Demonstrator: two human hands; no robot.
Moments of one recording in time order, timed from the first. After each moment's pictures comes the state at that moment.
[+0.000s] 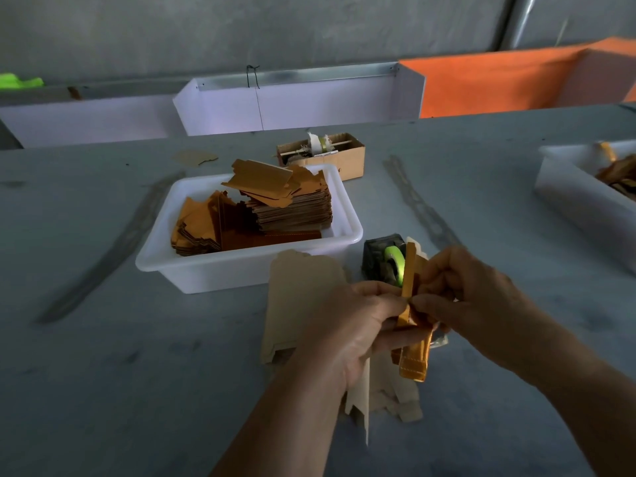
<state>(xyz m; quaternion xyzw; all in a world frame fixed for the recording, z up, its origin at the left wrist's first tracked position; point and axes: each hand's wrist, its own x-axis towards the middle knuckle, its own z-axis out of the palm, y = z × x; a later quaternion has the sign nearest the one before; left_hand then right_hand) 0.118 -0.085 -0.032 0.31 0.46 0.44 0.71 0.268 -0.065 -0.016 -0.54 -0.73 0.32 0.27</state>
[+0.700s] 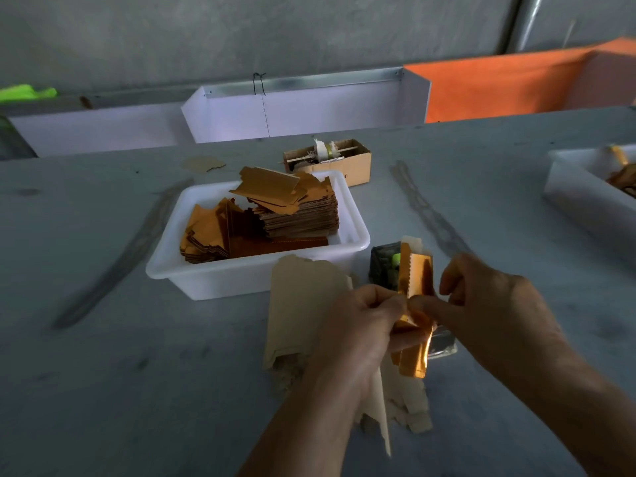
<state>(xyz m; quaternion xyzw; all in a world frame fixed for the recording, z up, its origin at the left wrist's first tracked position) 0.122 -0.089 -0.035 0.33 0.51 0.48 0.63 0.260 -0.068 -0.014 -0.62 -0.74 0.14 0.21</state>
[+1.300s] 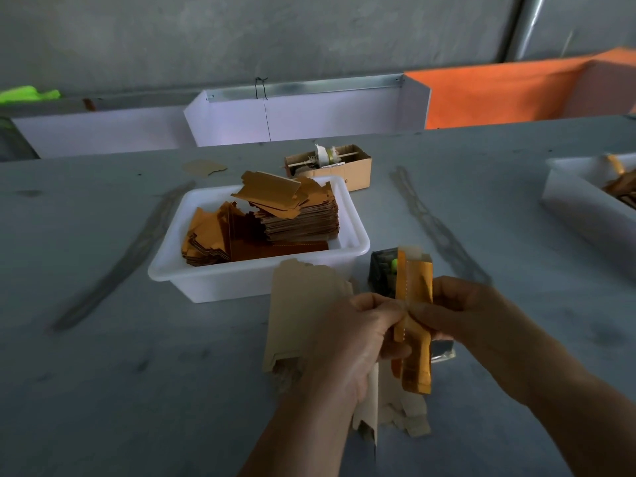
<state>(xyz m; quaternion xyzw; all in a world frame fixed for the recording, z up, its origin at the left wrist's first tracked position) 0.118 -0.092 -0.032 0.36 0.55 0.45 0.61 0.261 -0.062 -0.024 -0.53 -0.61 0.51 0.30</state>
